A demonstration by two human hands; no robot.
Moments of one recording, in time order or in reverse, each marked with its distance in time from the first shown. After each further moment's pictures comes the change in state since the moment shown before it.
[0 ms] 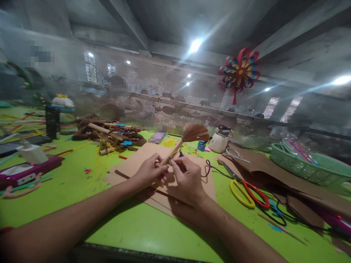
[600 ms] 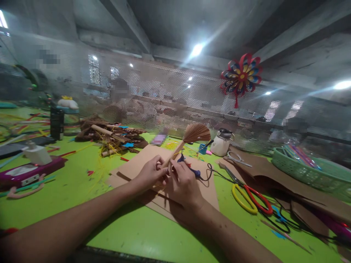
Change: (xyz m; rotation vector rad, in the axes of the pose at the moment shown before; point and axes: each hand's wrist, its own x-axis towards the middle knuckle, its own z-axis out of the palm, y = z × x) left_hand 0.001 -0.002 -0.002 -0.046 0.006 0.030; right_hand -0.008 0.005 0.011 -0.353 -0.114 -0.352
